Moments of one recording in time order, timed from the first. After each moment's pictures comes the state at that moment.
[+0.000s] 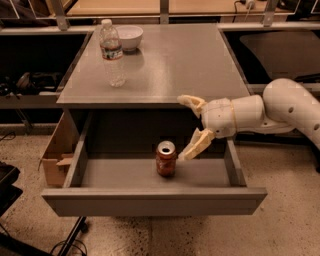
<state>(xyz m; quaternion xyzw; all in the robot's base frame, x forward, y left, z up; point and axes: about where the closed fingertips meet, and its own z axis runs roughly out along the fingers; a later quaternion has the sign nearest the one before) 0.542 -0.045 0.816 -0.59 0.57 0.35 0.46</state>
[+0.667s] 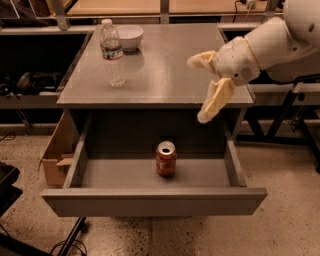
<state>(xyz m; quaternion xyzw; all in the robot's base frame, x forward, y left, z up) 0.557 -0.077 0.924 -0.66 0.62 0.27 0.34</state>
